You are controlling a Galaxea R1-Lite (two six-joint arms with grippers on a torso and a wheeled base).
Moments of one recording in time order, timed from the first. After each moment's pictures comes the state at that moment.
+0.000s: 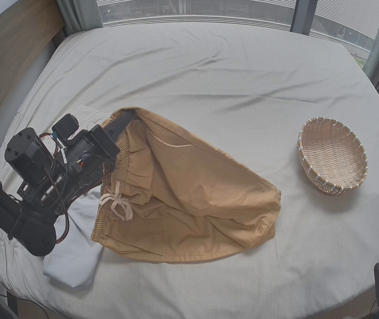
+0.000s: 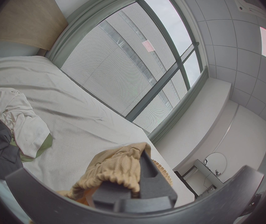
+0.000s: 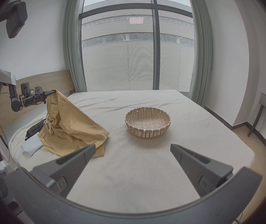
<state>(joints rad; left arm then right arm) -0.37 1.85 -0.62 -1.55 -0.26 -0.57 0.00 0.02 -0.02 0.00 0.01 0.02</state>
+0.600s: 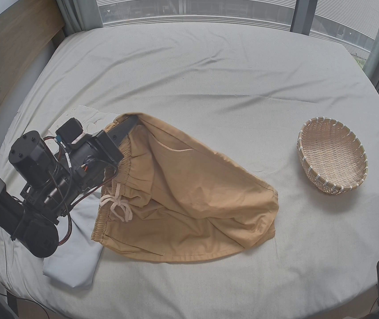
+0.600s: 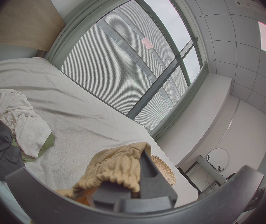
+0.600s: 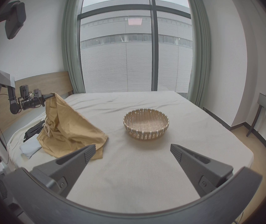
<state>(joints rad) -0.37 1.87 -0.62 -1.55 -0.26 -0.53 0.00 0.02 -0.02 -0.06 -0.01 0.01</state>
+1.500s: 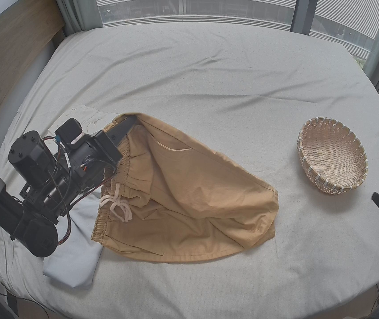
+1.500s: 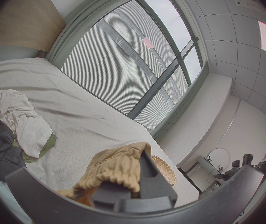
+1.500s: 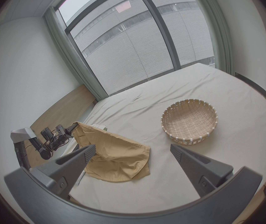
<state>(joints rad) -0.37 1.87 -0.62 -1.55 -0.26 -0.53 0.23 0.82 -0.33 -0.39 0.12 0.35</state>
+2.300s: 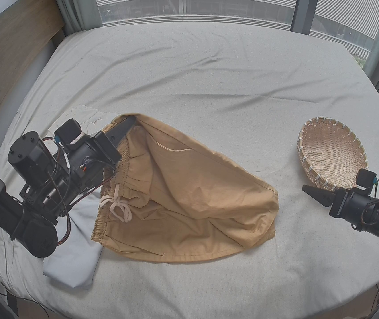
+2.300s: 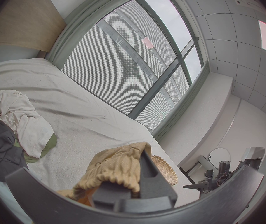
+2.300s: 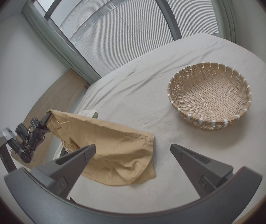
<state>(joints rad) -0.36 1.87 -0.61 -1.55 -0.26 -0.53 0.27 1.52 -0.31 -0.93 0.15 0.44</state>
